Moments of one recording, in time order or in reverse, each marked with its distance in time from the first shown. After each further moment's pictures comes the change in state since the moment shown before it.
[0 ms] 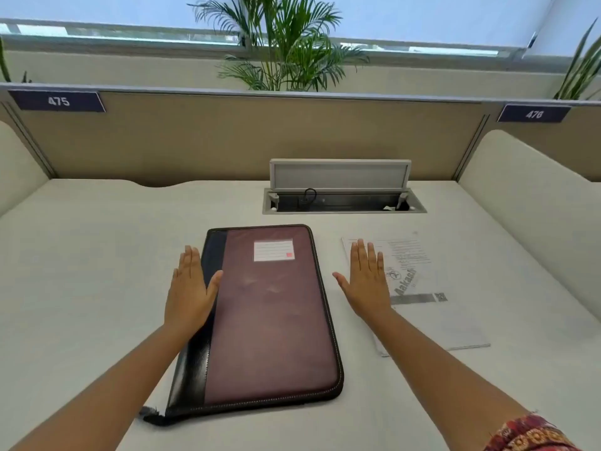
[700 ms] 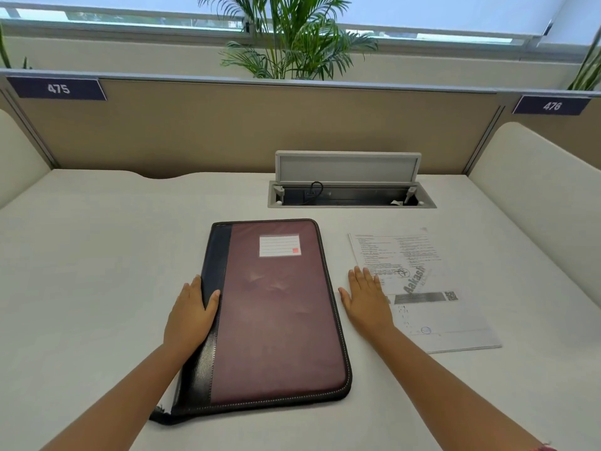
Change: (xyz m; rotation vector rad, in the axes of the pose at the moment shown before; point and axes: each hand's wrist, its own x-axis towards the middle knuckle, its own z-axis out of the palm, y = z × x) left_hand -0.026 -0.019 0.015 -0.069 -0.149 -0.204; right_hand -0.027 -0.007 0.028 0.152 -0.156 -0.004
